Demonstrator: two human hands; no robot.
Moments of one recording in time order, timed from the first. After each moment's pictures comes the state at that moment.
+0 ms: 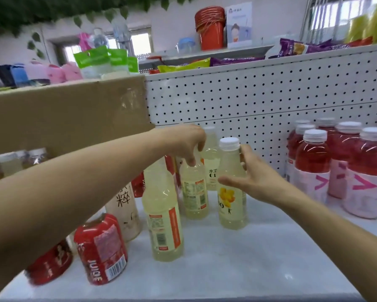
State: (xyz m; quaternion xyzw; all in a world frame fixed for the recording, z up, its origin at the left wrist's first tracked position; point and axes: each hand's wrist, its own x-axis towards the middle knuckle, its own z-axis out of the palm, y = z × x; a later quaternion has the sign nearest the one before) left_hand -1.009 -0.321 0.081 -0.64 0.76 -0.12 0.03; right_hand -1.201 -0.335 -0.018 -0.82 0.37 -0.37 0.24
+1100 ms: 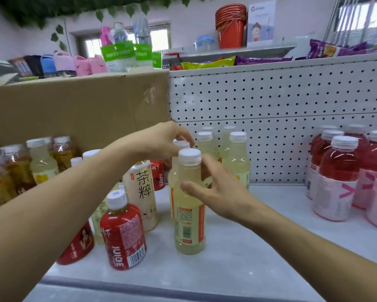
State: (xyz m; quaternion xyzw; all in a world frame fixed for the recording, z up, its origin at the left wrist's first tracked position) left_hand -0.946 -0.244 0.080 -0.68 0.71 0.06 -0.19; right_hand -1.117 -0.272 -0.017 -0.85 0.23 -0.38 0.26
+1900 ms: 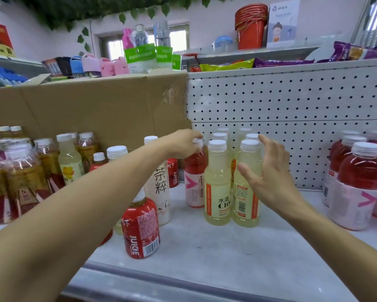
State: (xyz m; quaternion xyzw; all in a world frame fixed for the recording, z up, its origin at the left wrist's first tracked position) left_hand -0.938 -0.278 0.064 -0.75 0.64 0.01 -0.15; right_hand -1.154 -0.319 -0.024 -0.79 0.38 -0.48 0.08
